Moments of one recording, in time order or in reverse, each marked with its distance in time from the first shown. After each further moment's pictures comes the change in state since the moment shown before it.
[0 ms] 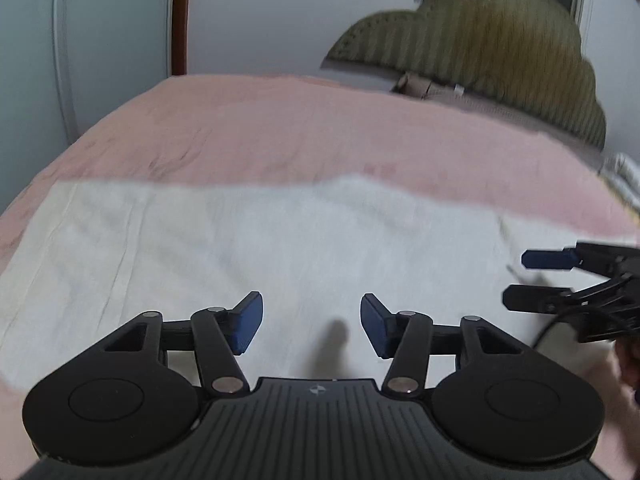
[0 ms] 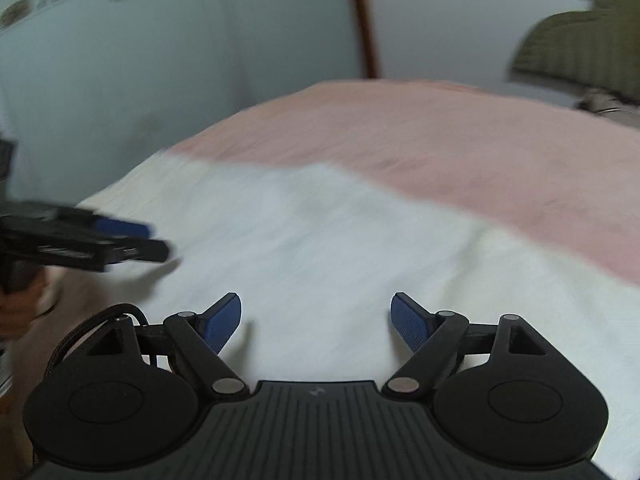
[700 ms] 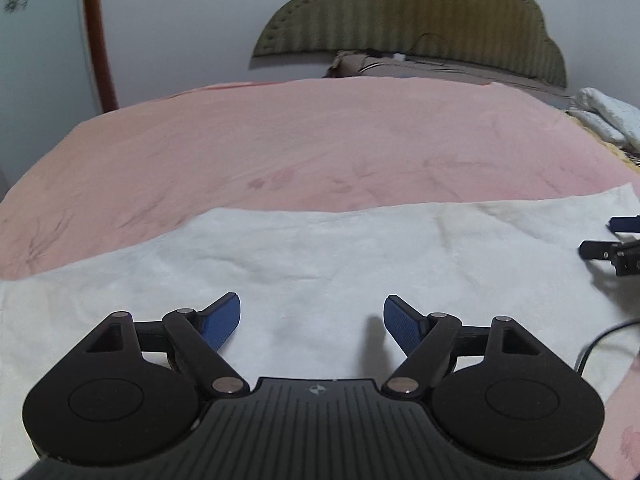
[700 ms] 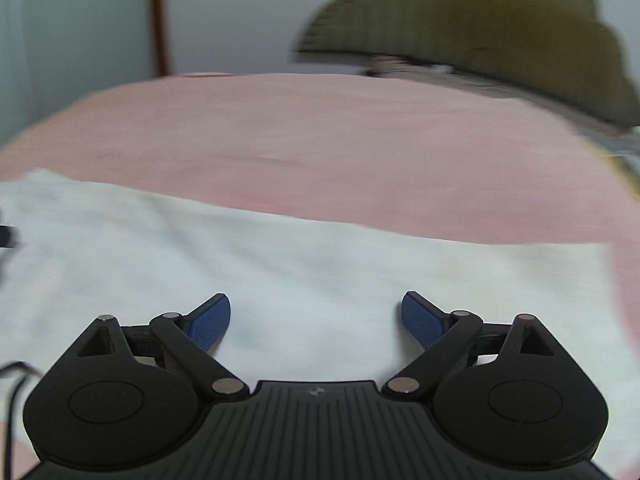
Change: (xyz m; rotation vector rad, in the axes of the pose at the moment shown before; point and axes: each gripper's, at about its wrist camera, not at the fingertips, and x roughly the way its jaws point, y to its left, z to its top) left arm 0.077 -0.104 0.011 0.236 0.023 -0.056; right arm -0.080 -0.150 -0.058 0.181 0.046 -0.580
